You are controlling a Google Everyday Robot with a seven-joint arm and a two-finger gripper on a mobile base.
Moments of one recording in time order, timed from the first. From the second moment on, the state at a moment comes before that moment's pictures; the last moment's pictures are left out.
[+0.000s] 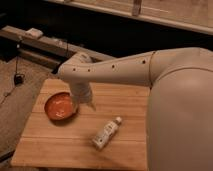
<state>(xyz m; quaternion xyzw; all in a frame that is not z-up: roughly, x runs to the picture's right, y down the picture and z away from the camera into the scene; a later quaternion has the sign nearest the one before) -0.104 0.103 0.702 -0.26 0.23 0.64 0.68</state>
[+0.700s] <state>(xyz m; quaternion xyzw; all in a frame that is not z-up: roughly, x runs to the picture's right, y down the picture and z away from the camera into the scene) -0.104 0.104 0.703 -0.26 0.24 0.64 0.68</state>
